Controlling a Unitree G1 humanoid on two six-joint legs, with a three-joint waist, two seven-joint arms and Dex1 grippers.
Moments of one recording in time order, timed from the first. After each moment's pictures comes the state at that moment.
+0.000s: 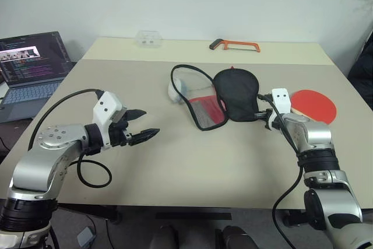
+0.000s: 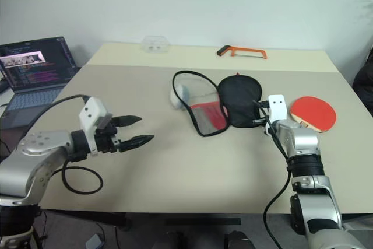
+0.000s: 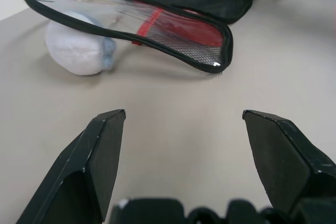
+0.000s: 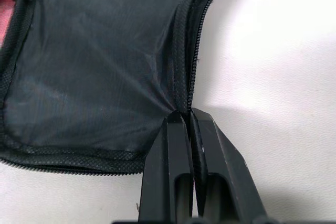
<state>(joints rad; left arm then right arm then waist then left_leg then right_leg) -0.30 0.85 0.16 -0.26 -0.49 0.62 -0.89 -0.76 -0.38 -0.09 0.37 0.21 0.87 0.30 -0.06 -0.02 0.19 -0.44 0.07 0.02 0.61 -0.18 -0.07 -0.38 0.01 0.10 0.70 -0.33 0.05</state>
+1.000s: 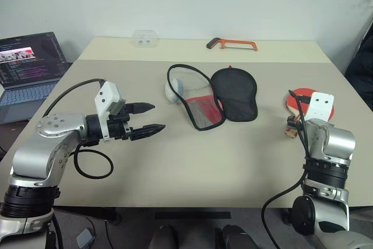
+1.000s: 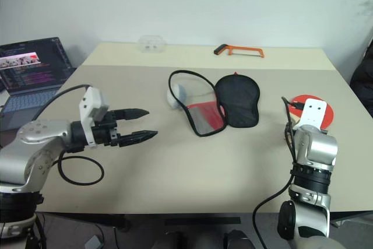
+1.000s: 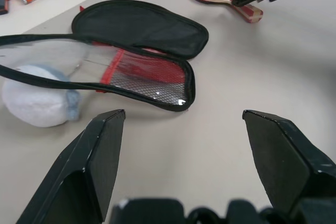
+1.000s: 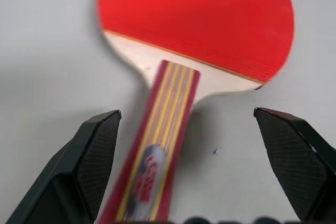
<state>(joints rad) -0.41 0.86 0.15 -0.20 -0.55 0.58 -1.04 -0.71 -0.23 -0.45 0.08 0.02 1.14 -0.27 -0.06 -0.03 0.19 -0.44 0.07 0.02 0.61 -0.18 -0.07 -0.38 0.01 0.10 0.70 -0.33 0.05</state>
